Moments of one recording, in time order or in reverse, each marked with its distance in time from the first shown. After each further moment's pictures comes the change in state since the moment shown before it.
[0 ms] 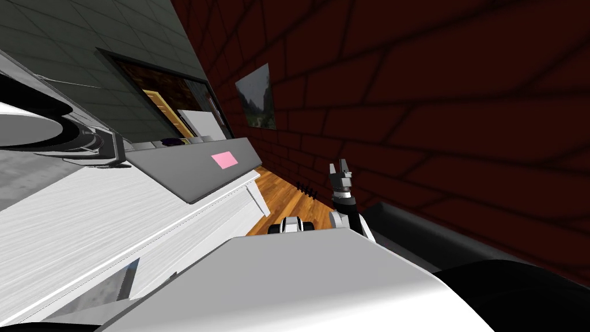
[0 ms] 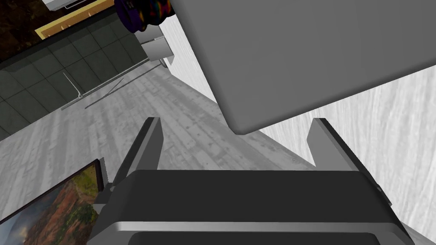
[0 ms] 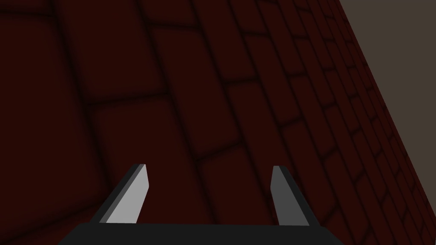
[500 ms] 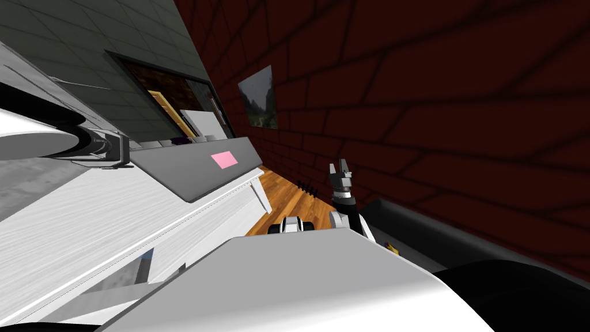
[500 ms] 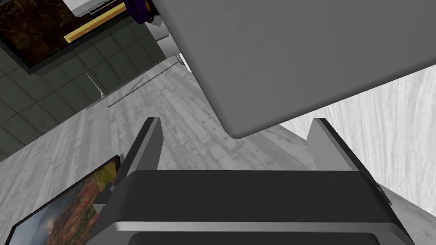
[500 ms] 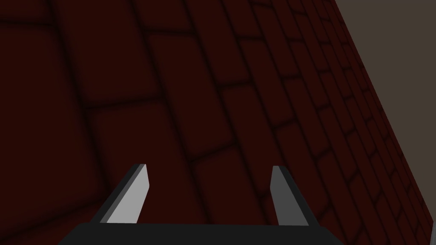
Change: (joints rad) left arm -0.004 -0.035 -0.058 -0.024 -0.083 -0.089 -0.043; right arm 0.000 0.000 0.000 0.000 0.000 0.000 0.000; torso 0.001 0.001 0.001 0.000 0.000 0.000
